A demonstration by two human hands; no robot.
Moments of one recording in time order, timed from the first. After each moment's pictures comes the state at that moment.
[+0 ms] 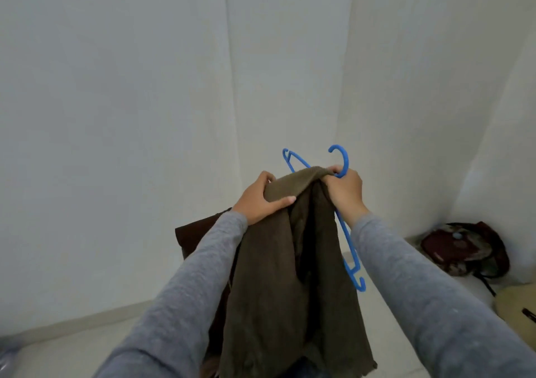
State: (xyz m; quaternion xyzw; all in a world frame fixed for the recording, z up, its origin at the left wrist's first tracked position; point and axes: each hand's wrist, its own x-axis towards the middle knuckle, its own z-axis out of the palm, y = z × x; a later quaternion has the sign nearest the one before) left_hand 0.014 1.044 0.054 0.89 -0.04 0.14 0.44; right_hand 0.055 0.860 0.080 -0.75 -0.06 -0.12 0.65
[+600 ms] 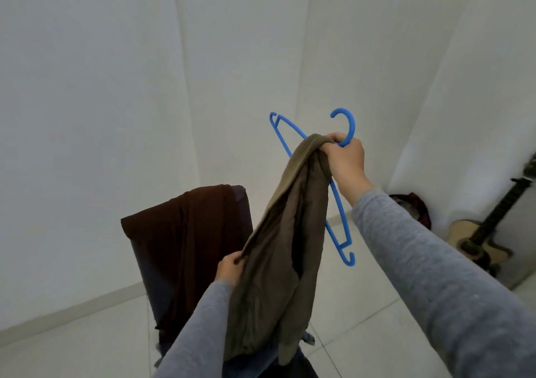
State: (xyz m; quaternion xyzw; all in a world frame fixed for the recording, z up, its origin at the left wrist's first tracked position) left_hand -0.012 1.028 -0.148 0.80 0.16 -0.02 0.58; right_hand 0.047 0.830 0.097 -0.76 -0.03 -0.19 0.62
